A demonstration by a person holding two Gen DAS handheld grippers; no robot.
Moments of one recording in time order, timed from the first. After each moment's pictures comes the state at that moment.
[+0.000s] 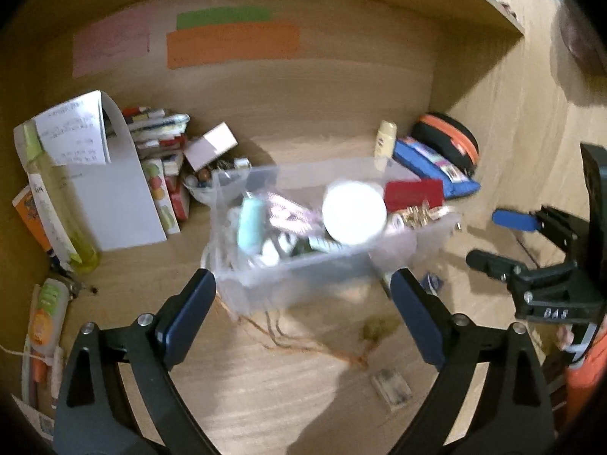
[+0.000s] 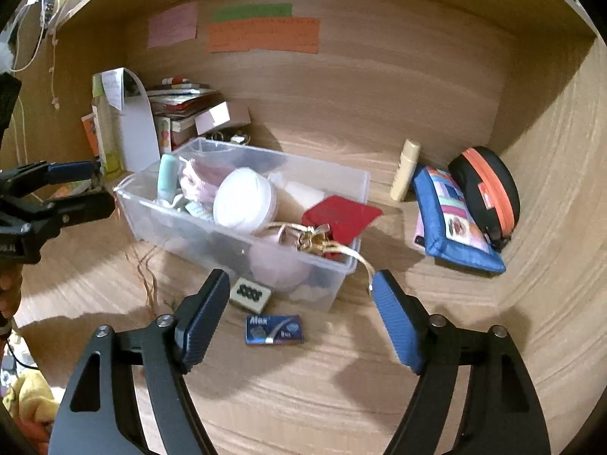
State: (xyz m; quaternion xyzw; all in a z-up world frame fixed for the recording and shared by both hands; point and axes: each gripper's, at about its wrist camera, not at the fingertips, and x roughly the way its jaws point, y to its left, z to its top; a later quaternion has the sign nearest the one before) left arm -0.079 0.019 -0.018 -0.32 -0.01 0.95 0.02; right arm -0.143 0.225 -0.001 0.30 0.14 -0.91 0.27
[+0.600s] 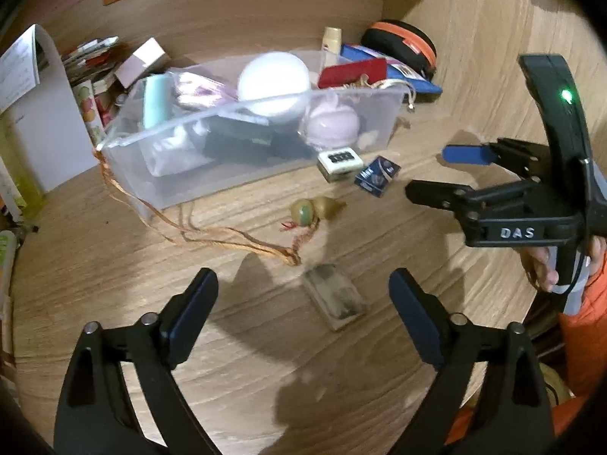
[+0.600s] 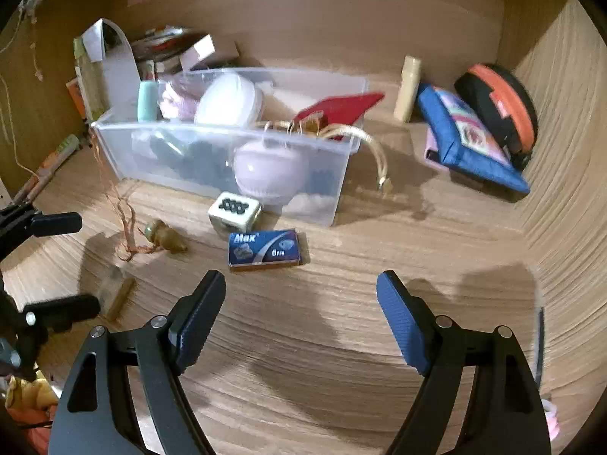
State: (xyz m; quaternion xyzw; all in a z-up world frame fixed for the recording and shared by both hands) left arm -0.059 0.073 -0.085 -0.42 0.01 0.90 0.09; right arm -0.152 0.238 -0.061 0.39 0.13 -0.88 0.25
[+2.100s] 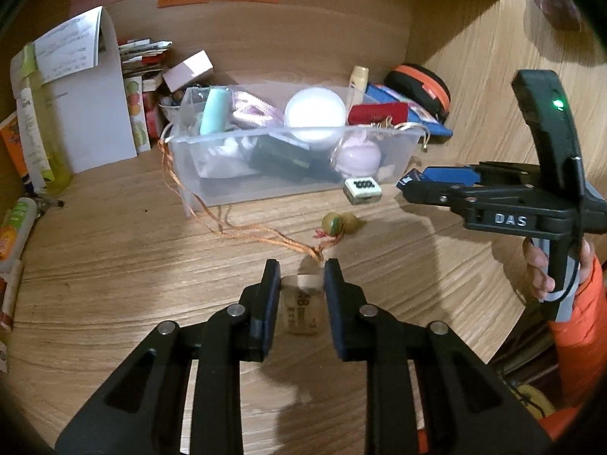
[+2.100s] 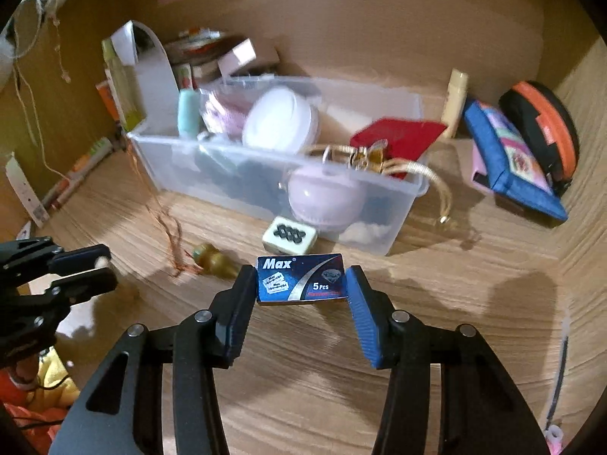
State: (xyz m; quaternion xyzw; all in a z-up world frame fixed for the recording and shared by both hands) left arm -0.033 0.040 -0.065 -0.36 -0.05 0.93 0.06; right arm -0.146 0.223 -0.038 0.38 0.12 -0.86 0.32
